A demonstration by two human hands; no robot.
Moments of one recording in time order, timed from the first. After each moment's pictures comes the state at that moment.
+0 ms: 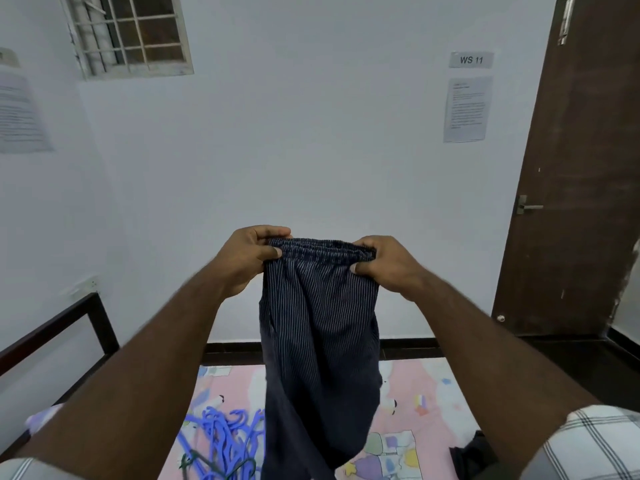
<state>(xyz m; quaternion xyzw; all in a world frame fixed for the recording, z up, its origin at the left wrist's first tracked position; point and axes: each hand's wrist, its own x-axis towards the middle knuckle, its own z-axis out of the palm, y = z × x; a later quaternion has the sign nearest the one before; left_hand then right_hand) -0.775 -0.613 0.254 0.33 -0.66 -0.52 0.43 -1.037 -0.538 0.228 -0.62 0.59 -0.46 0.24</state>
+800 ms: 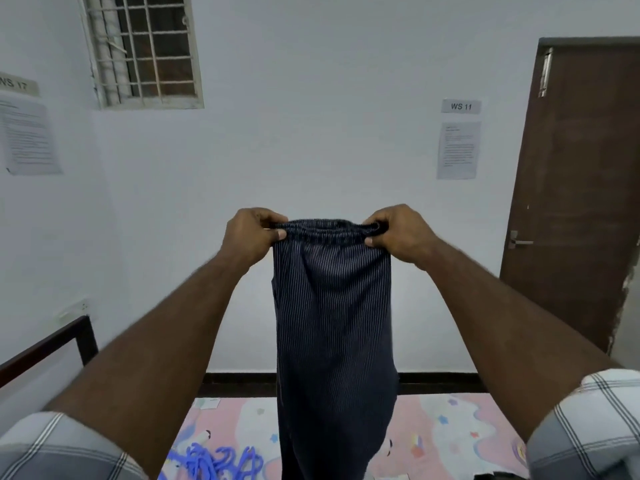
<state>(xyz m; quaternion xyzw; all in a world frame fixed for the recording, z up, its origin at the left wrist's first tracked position) -0.788 -0.620 0.324 0.40 -0.69 -0.26 0.54 -1.051 -0.526 0.336 -0.65 0.63 -0.43 0.02</state>
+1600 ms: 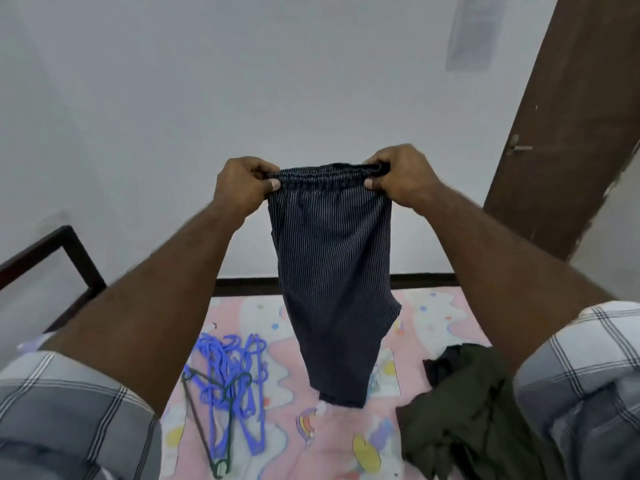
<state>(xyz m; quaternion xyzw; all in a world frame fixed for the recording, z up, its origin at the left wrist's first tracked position) -0.771 -0.636 0.214 0.43 -0.67 -0.37 0.48 -1.028 -0.521 0.247 -0.61 0.69 -0.39 0.04</state>
